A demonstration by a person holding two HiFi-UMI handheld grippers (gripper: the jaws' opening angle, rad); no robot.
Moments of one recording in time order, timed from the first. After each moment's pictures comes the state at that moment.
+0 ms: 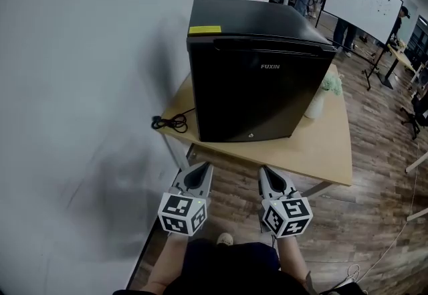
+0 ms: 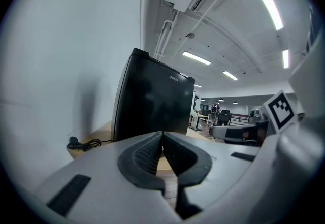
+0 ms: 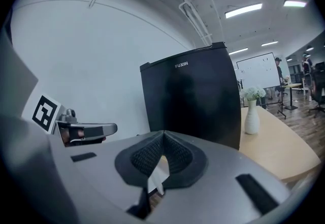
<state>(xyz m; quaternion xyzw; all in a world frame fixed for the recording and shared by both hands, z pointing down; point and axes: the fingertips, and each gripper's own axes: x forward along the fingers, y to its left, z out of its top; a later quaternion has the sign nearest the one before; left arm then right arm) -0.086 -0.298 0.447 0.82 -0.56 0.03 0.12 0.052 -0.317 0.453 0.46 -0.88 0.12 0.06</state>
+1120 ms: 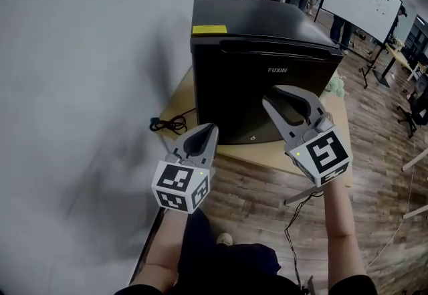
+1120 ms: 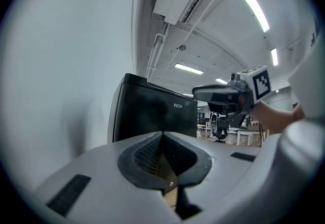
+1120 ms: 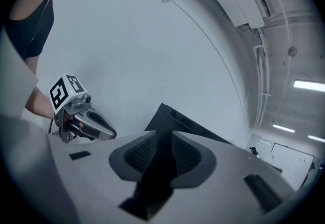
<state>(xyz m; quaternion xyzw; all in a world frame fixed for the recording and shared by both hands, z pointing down) -0.099 -0.366 0.348 0.84 -0.55 -0.01 0.04 -0.008 -0.397 0.256 0.31 -0.90 -0.25 0.15</state>
